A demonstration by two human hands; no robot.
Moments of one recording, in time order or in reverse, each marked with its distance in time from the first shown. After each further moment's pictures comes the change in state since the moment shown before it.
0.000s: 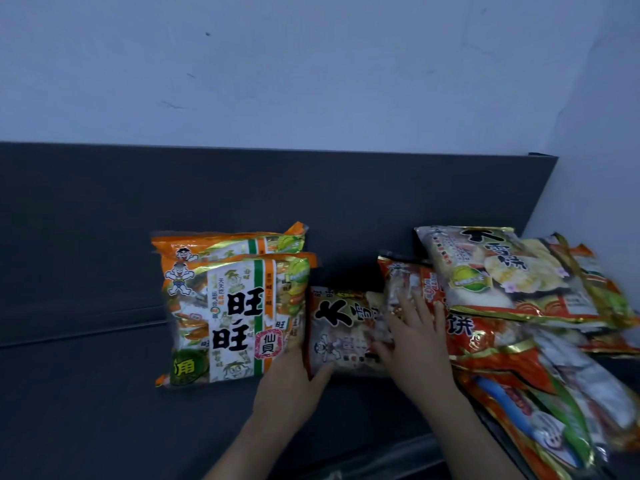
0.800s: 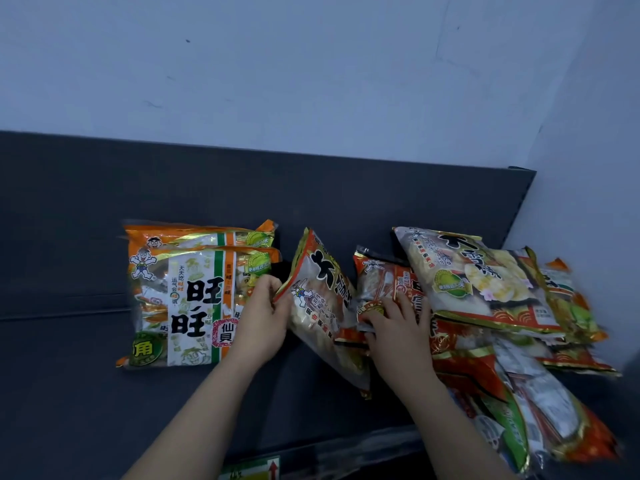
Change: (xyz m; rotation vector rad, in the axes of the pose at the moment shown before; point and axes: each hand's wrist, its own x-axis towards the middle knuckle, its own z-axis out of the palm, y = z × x) left_hand 0.026 0.070 -0.012 -0.480 0.298 0.087; right_hand 0.007 0.056 -0.006 -0.085 0.083 -0.057
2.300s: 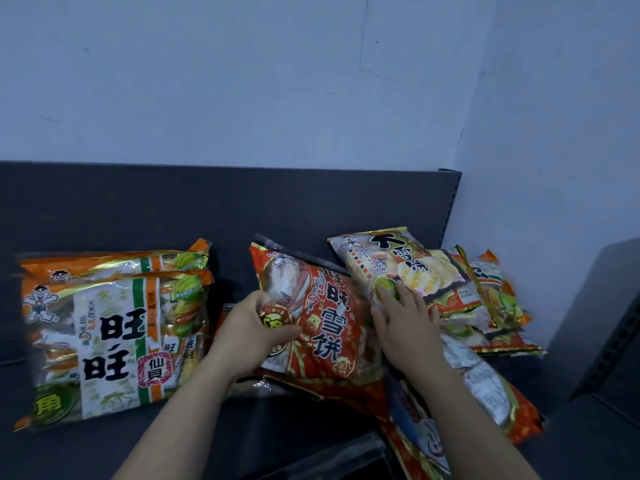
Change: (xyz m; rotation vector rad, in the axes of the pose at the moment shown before) left_hand 0.004 0.049 0.041 -0.023 -0.336 -0.168; right_hand 0.011 0.090 -0.038 0.213 -0.282 0.298
